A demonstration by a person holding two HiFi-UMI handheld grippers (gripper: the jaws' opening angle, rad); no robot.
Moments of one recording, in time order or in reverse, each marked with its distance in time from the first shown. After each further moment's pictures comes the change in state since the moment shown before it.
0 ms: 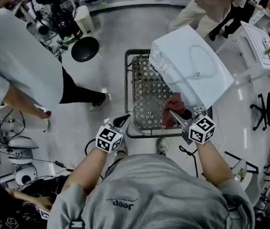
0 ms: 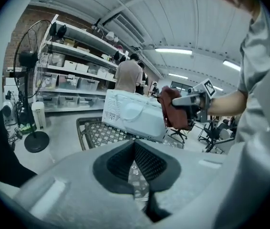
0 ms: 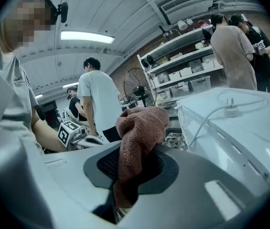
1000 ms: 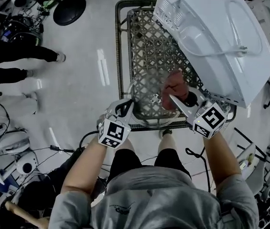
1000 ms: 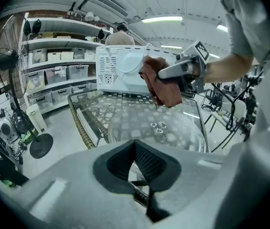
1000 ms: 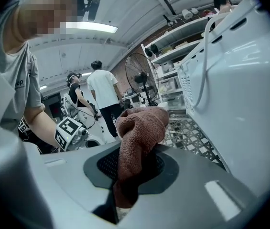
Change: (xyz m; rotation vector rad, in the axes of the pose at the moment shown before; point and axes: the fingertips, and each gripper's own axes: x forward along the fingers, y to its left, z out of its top) left arm 0.097 0.049 -0.152 0.220 0.236 0.053; right arm 0.104 -0.053 -0.116 -0.066 0.059 0.070
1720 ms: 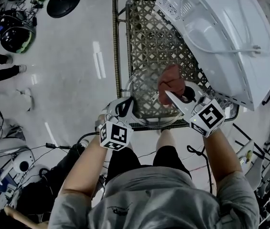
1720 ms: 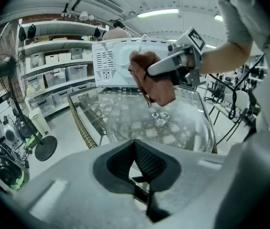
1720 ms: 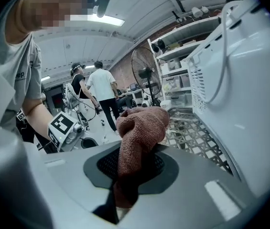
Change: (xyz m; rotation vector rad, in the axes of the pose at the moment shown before) left arm 0.012 -0.004 -0.022 0.054 0.039 0.044; right arm 0.031 0.002 -0.015 -0.083 0.048 0.008
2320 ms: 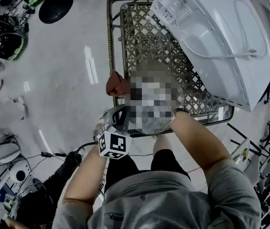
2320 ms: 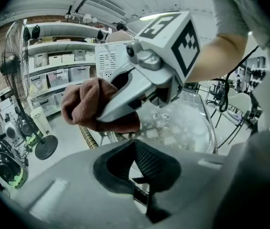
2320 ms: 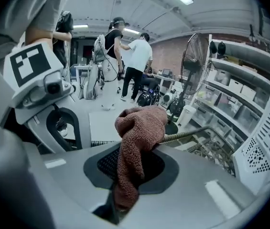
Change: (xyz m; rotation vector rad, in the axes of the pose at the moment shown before) left arm -0.003 0.001 -0.001 -0.023 -0.027 0.018; right arm 0.141 0.052 -0.027 -0.581 0.277 0.075
